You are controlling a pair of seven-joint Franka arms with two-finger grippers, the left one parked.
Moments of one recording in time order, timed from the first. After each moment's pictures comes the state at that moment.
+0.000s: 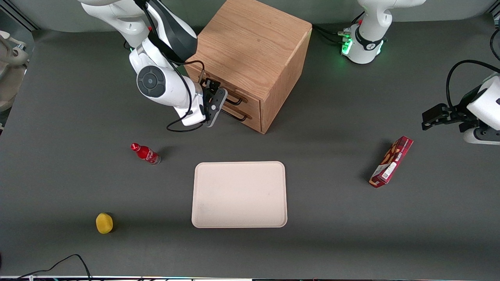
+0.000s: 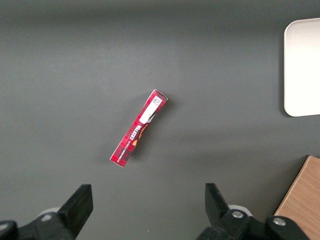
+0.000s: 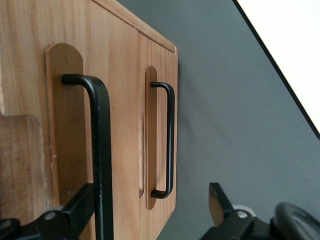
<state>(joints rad) -0.02 0.22 0.65 -1.91 0.25 1.93 -0.49</state>
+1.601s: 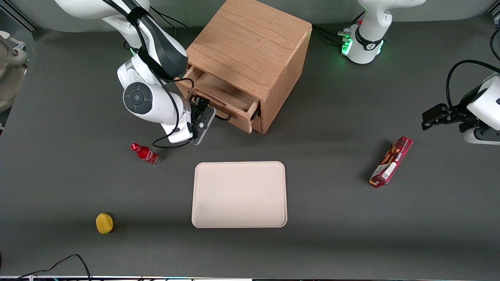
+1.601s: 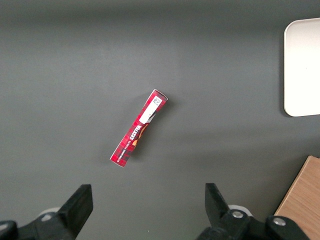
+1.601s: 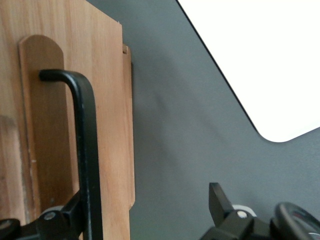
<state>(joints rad) -0.04 0.32 0.60 -1.81 0.11 1.92 -0.50</state>
